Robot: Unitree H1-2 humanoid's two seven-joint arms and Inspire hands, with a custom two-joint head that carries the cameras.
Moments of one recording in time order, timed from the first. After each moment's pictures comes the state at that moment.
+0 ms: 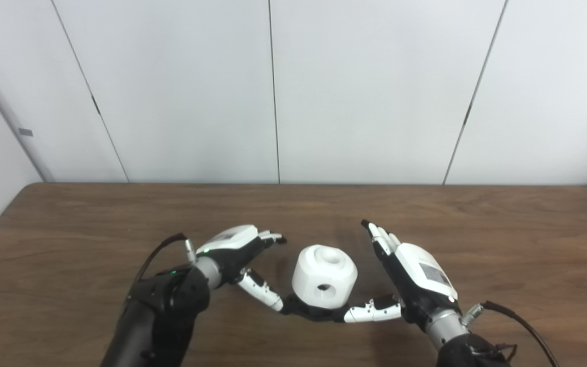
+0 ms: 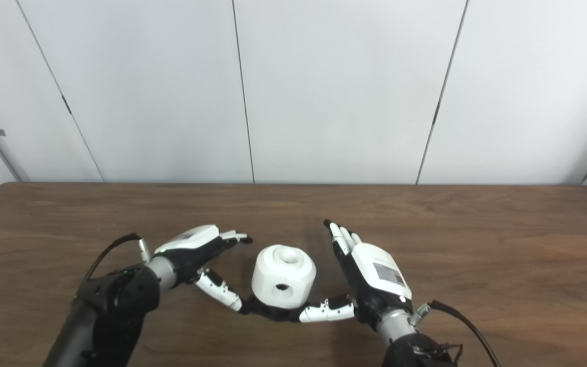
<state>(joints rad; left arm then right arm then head) -0.38 0.26 -0.18 -0.26 0.93 0.43 -0.94 -0.16 -0.06 0.26 -0.39 -1.00 0.38 0.43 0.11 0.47</state>
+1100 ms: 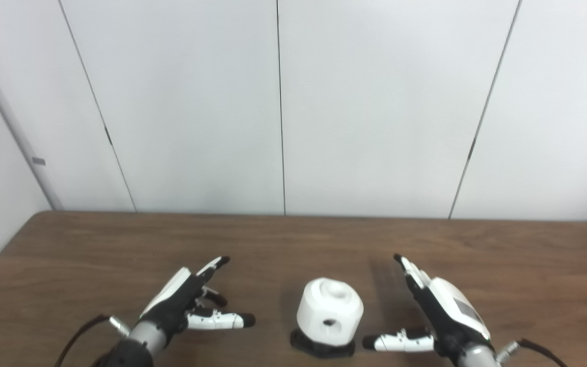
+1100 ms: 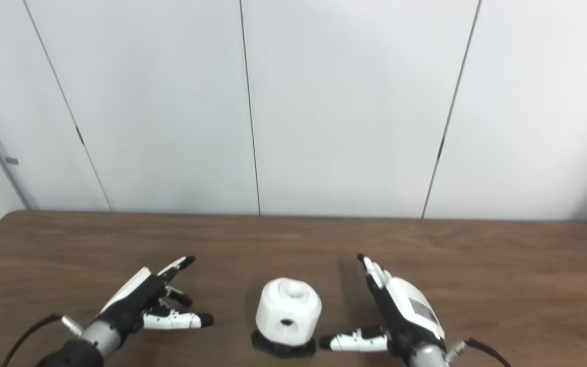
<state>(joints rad) -0.17 0.21 0.08 -0.28 0.56 0.43 -0.53 -0.16 -0.14 0.17 -0.35 -0.86 0.41 0.37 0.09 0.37</state>
